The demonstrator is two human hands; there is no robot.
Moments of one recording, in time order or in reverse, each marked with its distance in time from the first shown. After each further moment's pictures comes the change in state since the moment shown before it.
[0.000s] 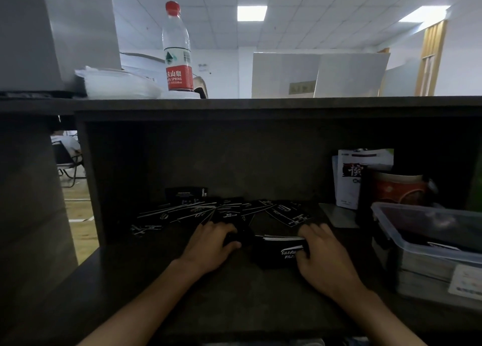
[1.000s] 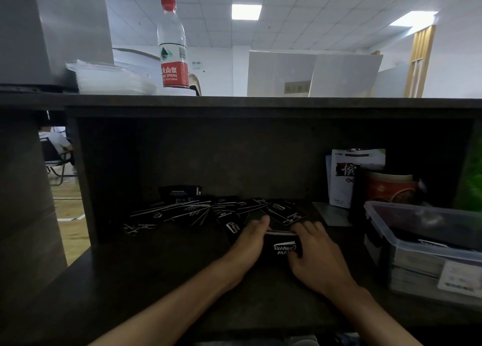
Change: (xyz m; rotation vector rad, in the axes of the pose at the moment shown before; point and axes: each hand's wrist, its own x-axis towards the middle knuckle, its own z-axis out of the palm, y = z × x) left_hand 0.001 0.099 -0.012 -1.150 -0.179 -0.349; right_hand 0.003 -0.003 0.001 -0.054 -0.038 0.046
